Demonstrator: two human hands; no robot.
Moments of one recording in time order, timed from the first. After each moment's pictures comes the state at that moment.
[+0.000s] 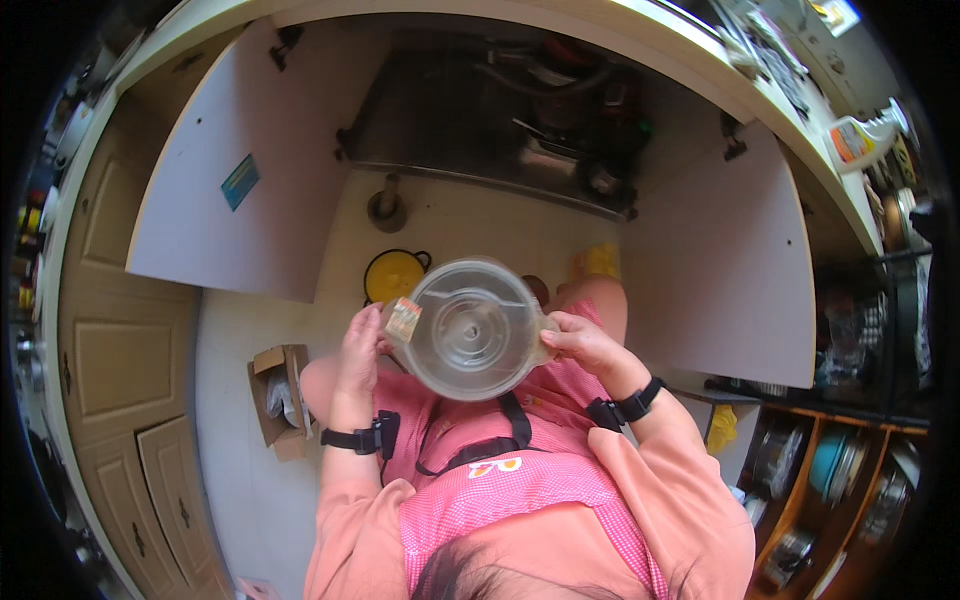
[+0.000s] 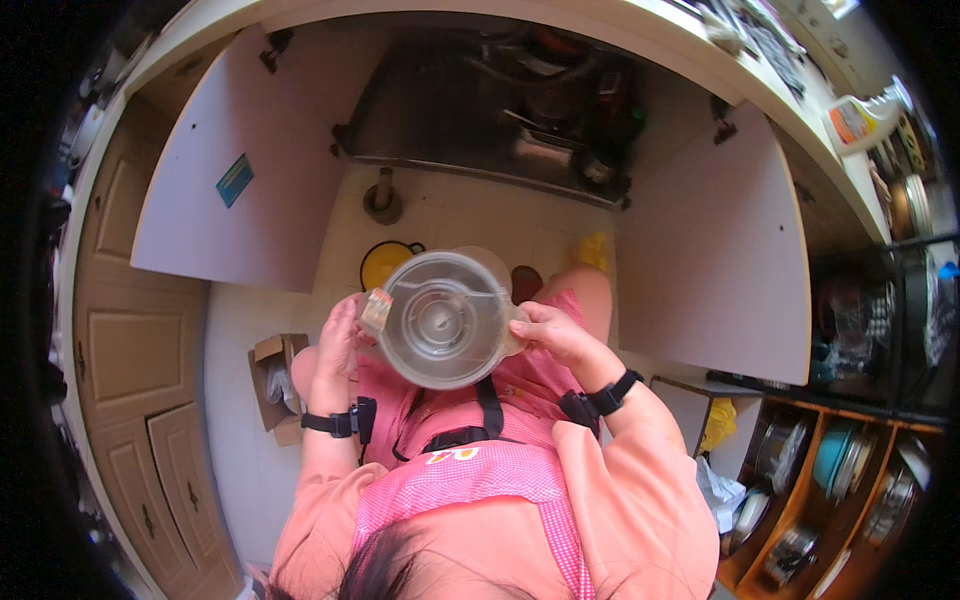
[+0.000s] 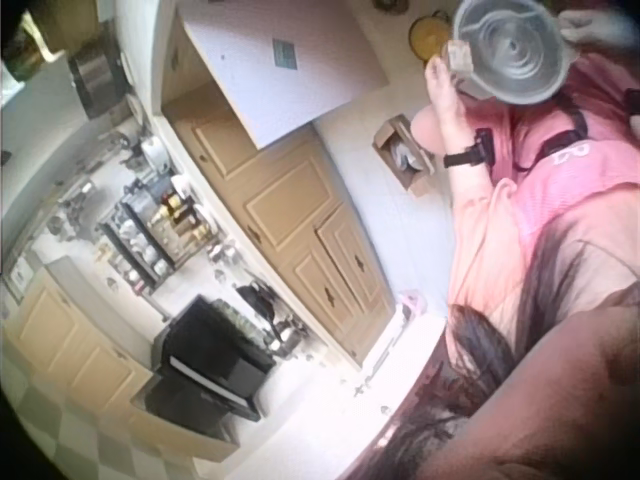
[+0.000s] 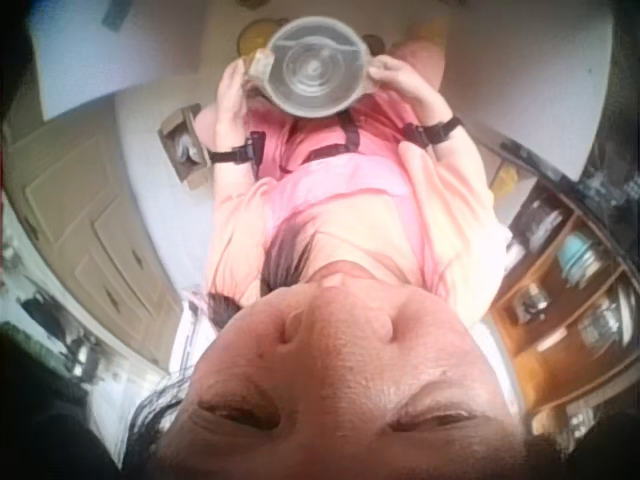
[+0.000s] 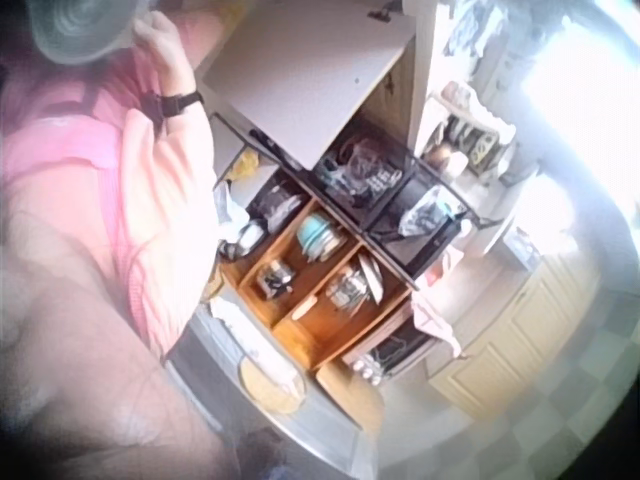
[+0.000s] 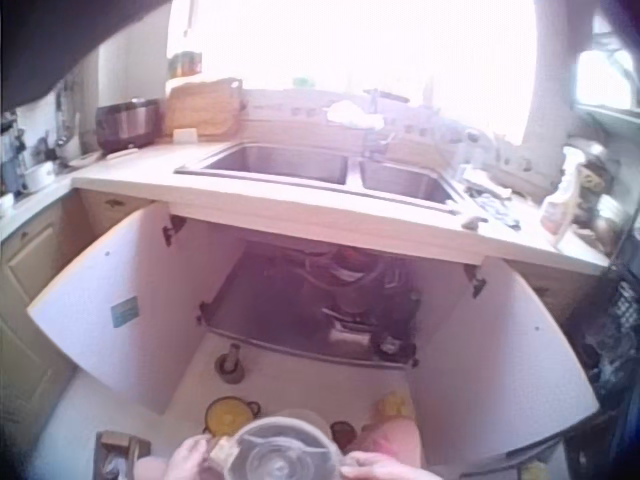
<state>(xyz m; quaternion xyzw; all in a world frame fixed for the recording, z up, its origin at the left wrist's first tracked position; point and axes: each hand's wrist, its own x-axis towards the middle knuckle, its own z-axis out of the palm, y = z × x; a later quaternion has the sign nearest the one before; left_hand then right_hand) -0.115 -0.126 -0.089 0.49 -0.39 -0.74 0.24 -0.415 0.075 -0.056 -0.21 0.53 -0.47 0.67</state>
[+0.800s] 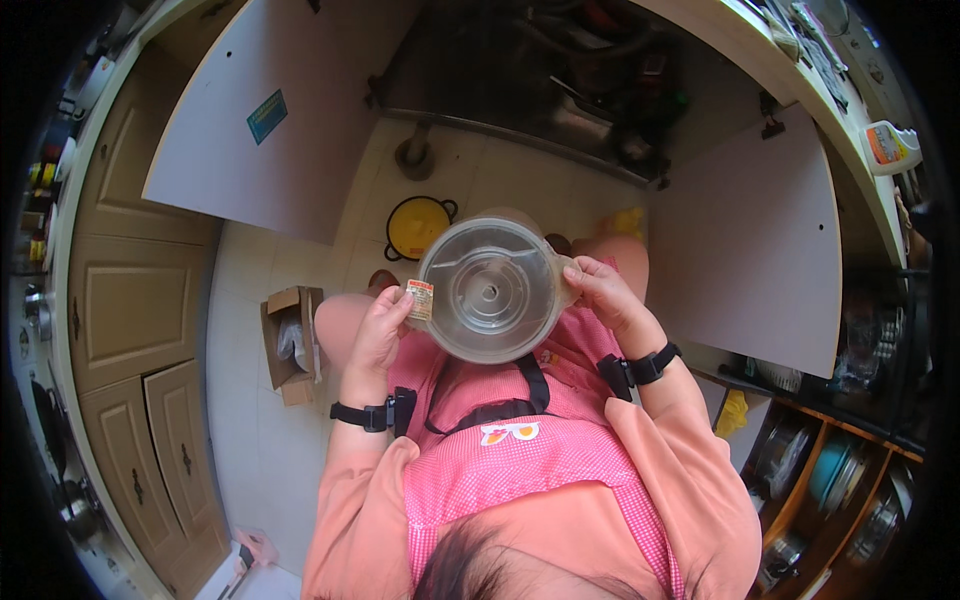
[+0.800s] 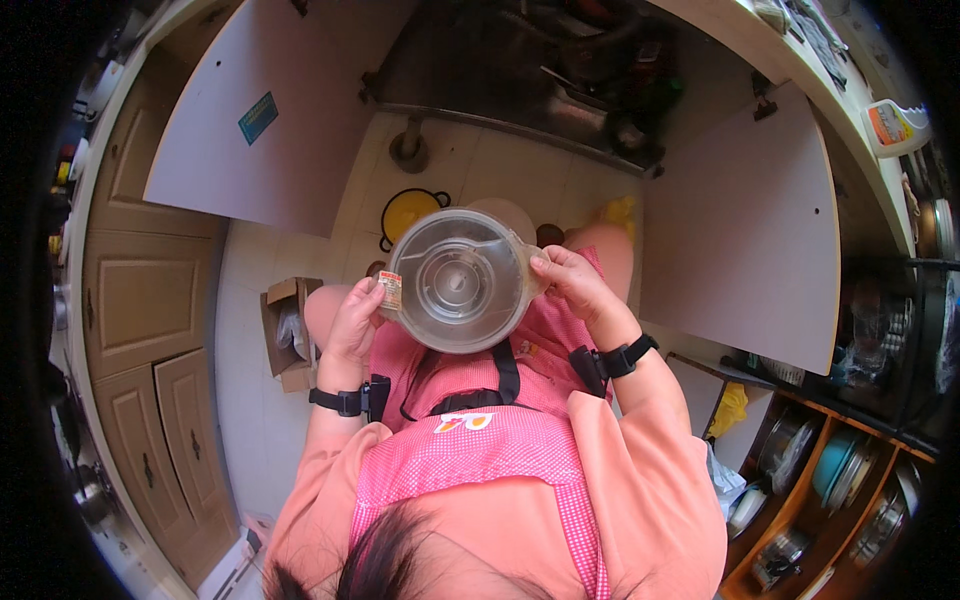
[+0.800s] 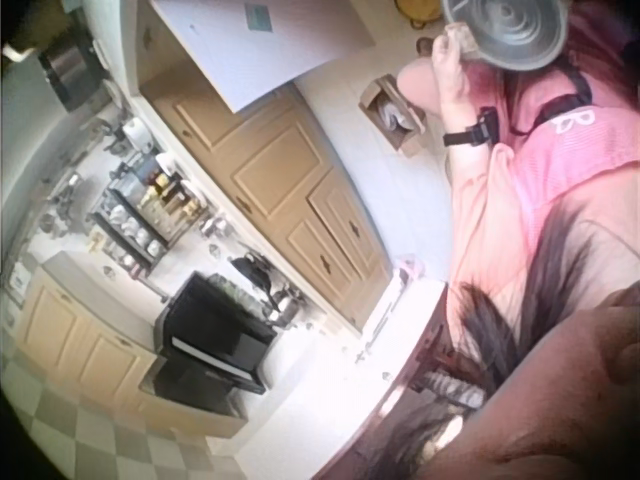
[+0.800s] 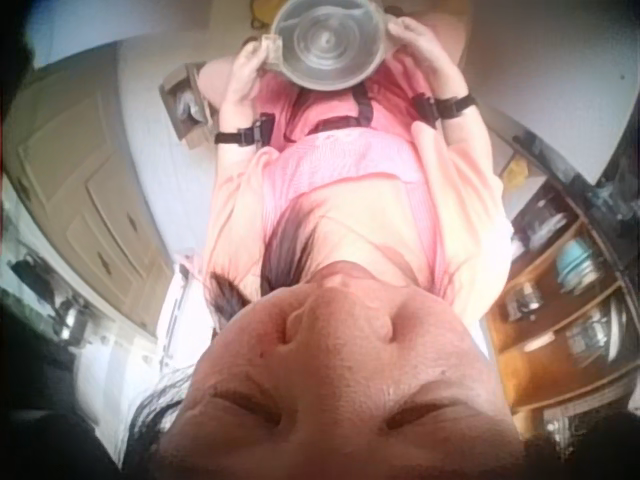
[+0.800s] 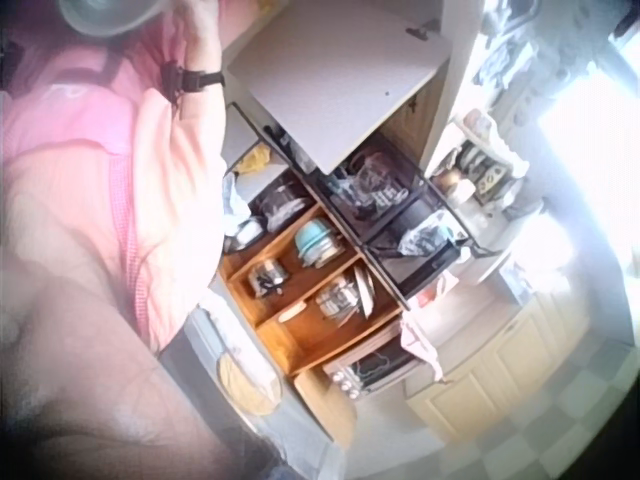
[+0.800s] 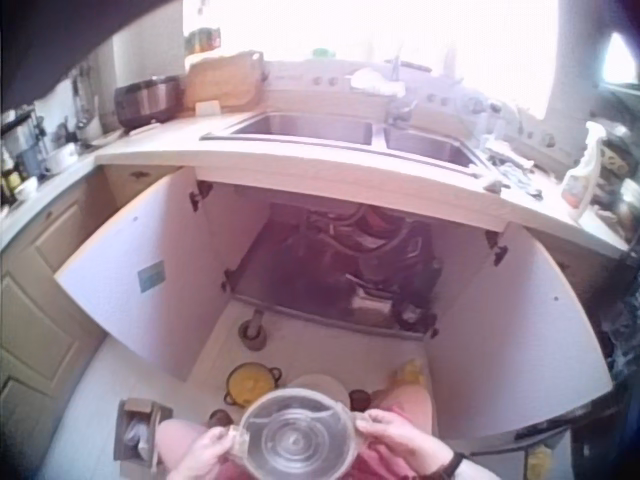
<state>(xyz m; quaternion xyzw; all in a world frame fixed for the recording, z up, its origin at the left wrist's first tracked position) -0.086 -0.084 -0.077 0.36 -0.33 -0.84 0.22 -0.402 0.063 -0.052 -0.15 0.55 -0.51 0.65</state>
